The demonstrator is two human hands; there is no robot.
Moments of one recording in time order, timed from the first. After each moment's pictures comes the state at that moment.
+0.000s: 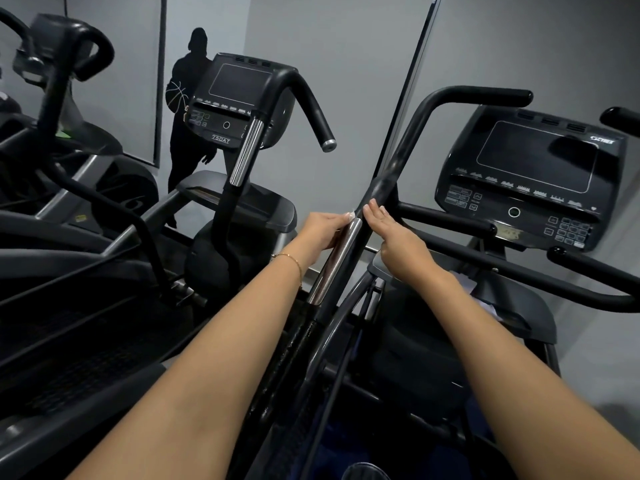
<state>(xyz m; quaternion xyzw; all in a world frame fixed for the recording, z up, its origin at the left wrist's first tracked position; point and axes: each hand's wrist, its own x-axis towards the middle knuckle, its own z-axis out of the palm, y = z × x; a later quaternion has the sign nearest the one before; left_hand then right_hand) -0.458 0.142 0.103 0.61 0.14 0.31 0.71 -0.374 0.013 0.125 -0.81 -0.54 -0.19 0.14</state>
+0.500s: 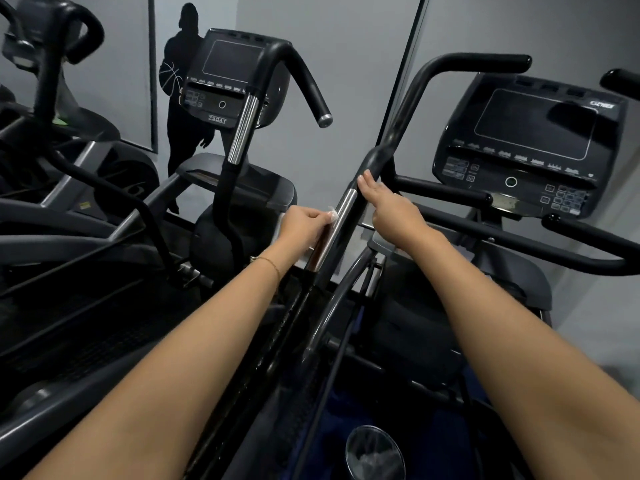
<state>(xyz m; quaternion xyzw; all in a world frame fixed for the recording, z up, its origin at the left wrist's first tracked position) -0.489 0.131 0.069 0.69 0.23 0.38 0.57 -0.388 0.010 0.131 -0.84 -0.51 -0.18 0.07</state>
